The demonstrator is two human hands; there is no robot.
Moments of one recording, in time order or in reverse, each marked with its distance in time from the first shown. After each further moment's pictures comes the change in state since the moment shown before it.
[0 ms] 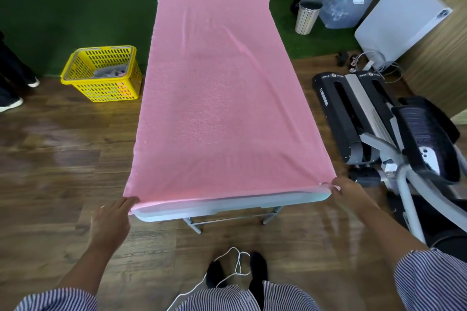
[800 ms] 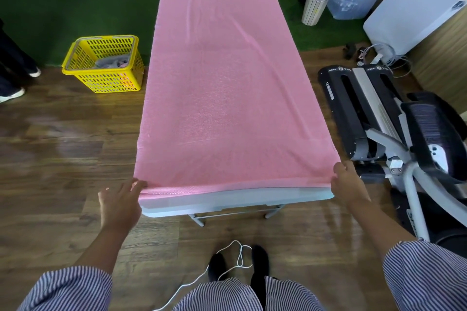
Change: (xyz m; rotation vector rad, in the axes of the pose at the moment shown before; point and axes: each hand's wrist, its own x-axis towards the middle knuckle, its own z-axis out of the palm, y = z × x) left_hand 0.028 0.005 0.005 0.096 0.110 0.013; right_hand 0.017 -0.033 0.012 -0.266 0.017 -0.016
